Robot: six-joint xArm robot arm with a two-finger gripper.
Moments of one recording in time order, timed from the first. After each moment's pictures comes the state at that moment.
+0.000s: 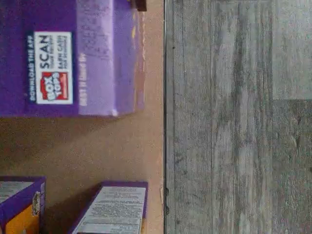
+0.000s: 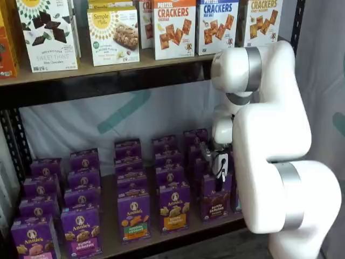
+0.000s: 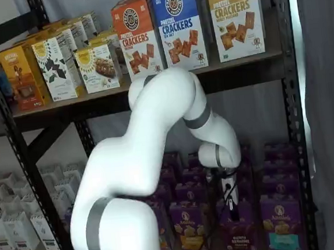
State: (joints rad) arm -0.18 1.04 -1.51 0.01 0.47 -1.76
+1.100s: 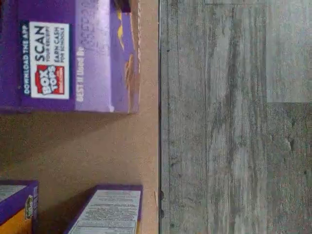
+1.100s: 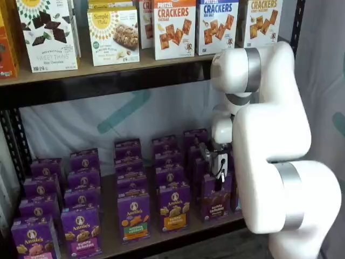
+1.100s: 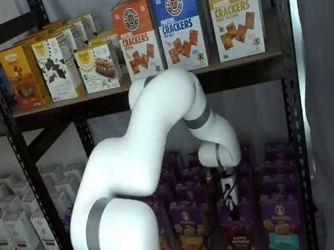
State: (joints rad) arm -0.18 1.04 -1.53 -0.03 0.49 -1.72
